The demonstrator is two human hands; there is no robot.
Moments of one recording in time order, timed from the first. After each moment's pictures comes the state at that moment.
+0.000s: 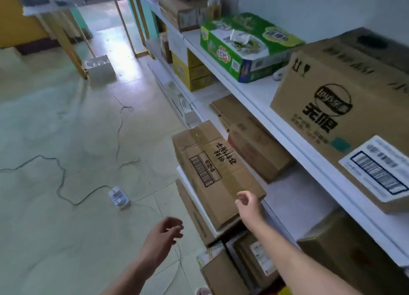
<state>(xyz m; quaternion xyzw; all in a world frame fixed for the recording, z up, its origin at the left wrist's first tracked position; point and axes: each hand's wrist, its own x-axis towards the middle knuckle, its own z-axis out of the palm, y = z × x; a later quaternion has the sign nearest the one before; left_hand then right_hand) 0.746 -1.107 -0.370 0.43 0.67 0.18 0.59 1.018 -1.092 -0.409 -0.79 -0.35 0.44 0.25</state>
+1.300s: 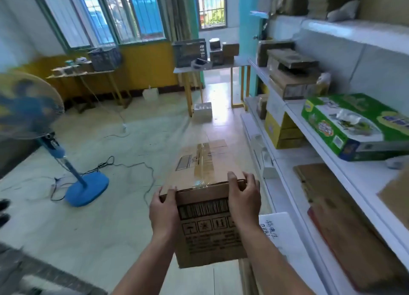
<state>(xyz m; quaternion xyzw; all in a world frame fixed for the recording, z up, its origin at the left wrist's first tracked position) 0.645 -1.072 -0.186 0.20 0.76 0.56 0.28 0.802 -1.009 -0.189 -0.62 -0.51 0.37 0.47</state>
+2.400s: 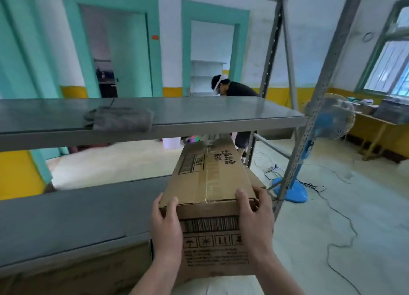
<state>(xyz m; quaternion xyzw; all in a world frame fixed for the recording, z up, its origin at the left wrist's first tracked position) 0.505 -1.763 -0.122 -0.19 0.59 0.76 -0.17 0.515 -1.598 -0.093 -0.11 -0.77 0.59 0.23</state>
